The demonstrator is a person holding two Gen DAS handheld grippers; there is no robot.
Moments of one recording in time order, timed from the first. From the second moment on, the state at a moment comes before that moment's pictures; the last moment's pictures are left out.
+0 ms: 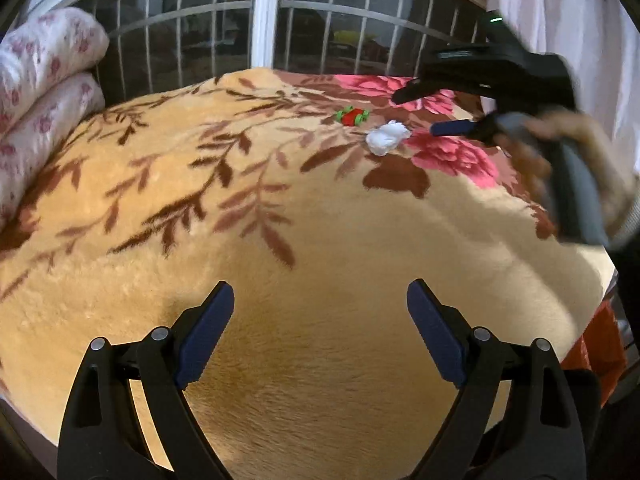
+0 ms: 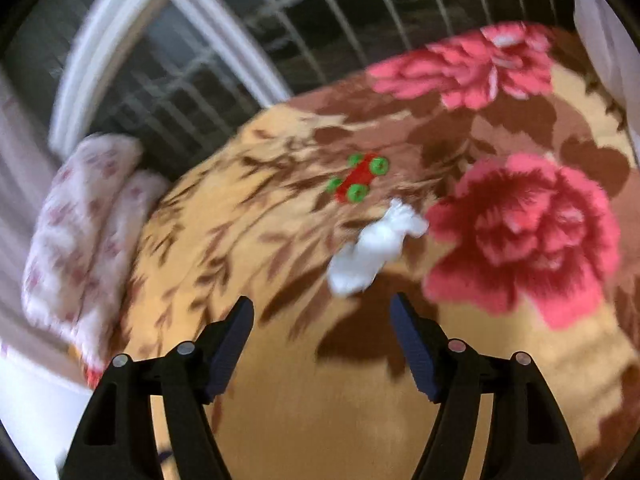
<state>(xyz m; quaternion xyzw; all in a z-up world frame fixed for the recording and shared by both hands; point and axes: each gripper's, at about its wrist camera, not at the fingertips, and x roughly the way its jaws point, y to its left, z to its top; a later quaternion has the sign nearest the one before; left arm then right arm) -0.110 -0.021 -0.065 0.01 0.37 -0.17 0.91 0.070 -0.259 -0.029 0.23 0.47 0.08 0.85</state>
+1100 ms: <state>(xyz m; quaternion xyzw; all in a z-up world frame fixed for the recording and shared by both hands) -0.094 -0.039 -0.079 0.04 0.40 -0.17 0.90 -0.033 -0.307 -0.047 0.14 0.42 0.05 0.90</state>
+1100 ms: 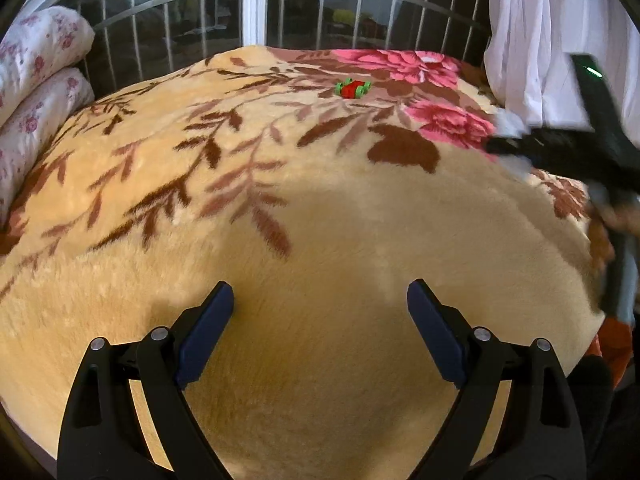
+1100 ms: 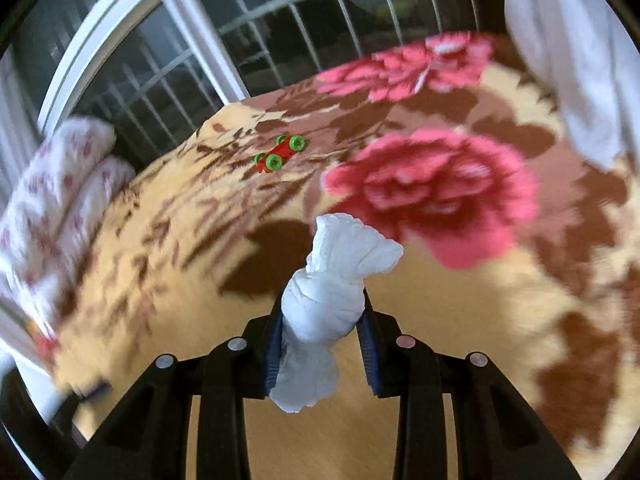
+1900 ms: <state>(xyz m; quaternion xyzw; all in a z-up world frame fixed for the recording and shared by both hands) 0.189 -0.191 -0.078 0.09 0.43 -0.17 0.88 -0.106 -0.337 -0.053 0.13 0.28 0.02 0.95</state>
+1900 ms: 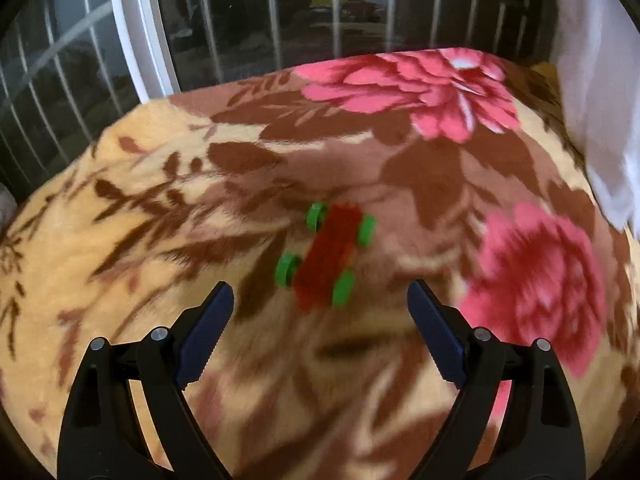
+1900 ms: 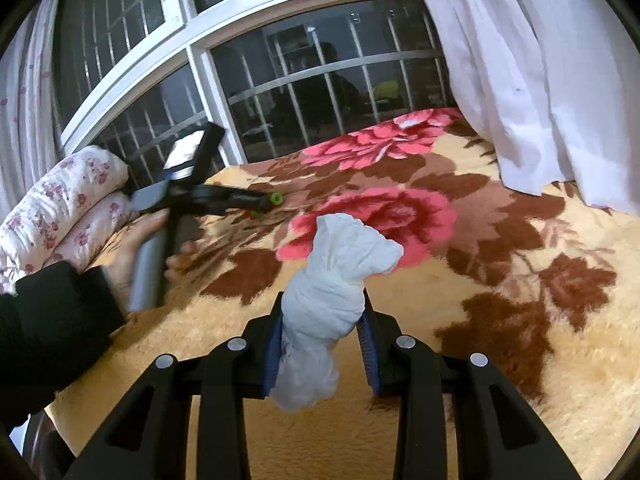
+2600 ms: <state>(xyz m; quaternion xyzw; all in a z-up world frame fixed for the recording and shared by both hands) 0.088 -0.200 -0.053 0.15 0.36 -0.21 0.90 -0.106 -0.338 -0.058 0.15 0.29 -0.01 0.95</state>
